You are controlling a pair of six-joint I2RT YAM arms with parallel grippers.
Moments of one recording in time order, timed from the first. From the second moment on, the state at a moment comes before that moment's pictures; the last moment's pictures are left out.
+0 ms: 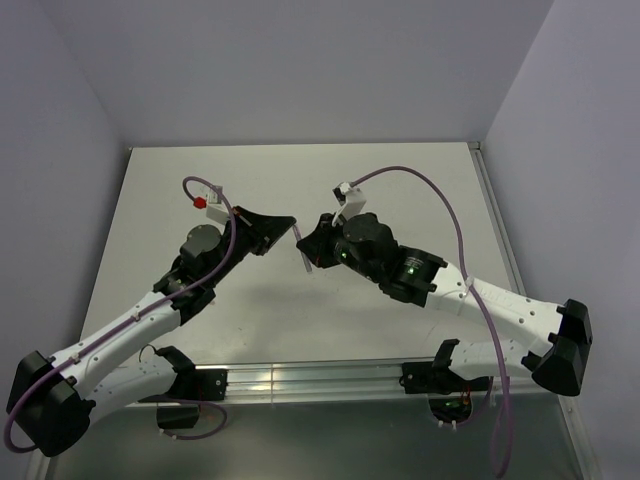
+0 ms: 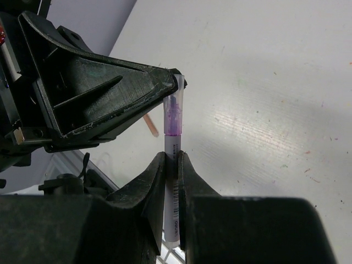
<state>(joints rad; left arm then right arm) -0.68 0.97 0.63 0.31 0.00 -1.25 0.99 1.16 1.00 -0.18 0.22 0.65</state>
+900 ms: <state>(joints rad) -0.71 0.97 0.69 0.20 -0.02 -1.28 0.98 1.17 1.03 -0.23 0.18 0.67</state>
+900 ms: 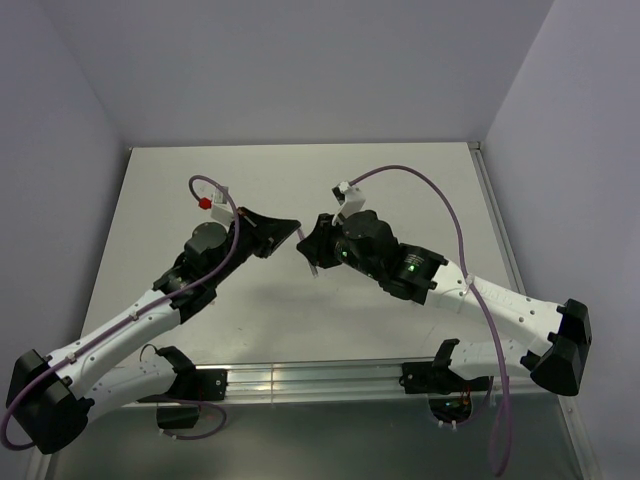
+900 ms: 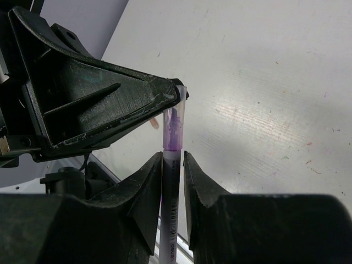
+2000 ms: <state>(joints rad) -0.71 0.99 0.72 0.19 -0.04 -1.23 0.97 1.09 0.96 -0.26 0.10 0.67</state>
